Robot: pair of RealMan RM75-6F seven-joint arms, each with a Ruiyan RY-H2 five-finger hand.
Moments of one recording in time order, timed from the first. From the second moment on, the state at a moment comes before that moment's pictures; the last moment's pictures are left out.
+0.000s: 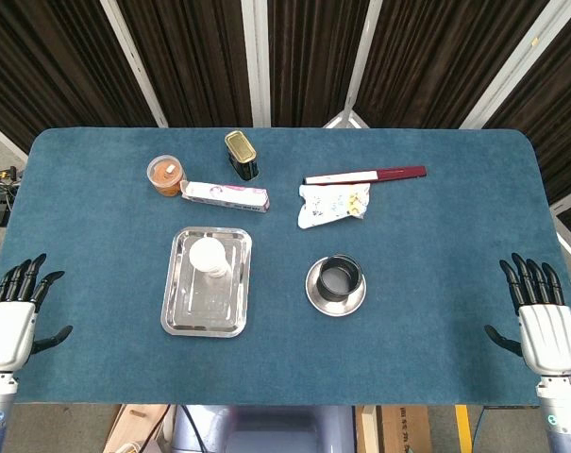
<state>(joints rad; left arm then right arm) -0.09 -1.23 -0.06 -1.64 1.51 1.54 0.19 0.09 -1.20 0.09 -1.53 -1.55 1.55 -0.09</state>
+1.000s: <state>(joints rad) -0.08 -1.24 -0.07 -1.62 1.54 1.58 0.14 0.19 -1.16 0.07 -1.71 -1.56 1.35 -0.05</state>
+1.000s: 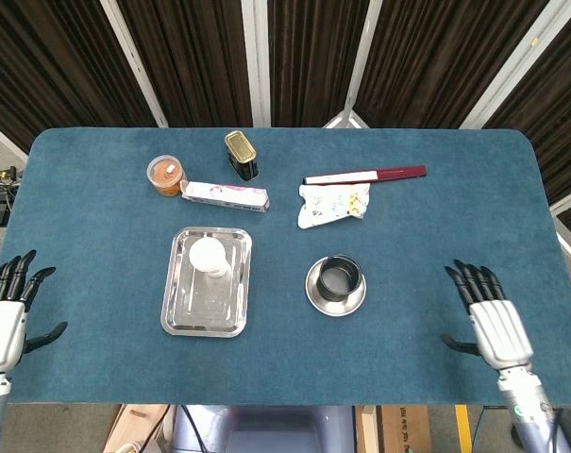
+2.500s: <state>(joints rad) -0.08 -1.24 -0.10 -1.62 1.47 1.56 0.11 0.78 -1.45 0.22 -1.76 -0.80 0.99 -0.63</state>
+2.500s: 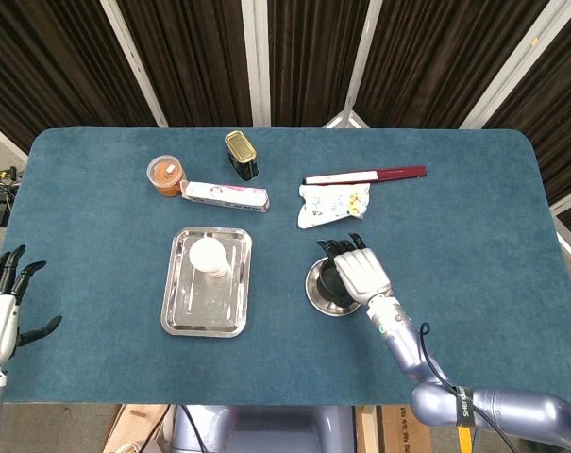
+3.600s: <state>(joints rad) -0.09 -1.24 -0.11 -1.63 1.44 1.55 0.12 0.87 -1.48 0.26 -1.73 -0.86 1.04 -0.64</state>
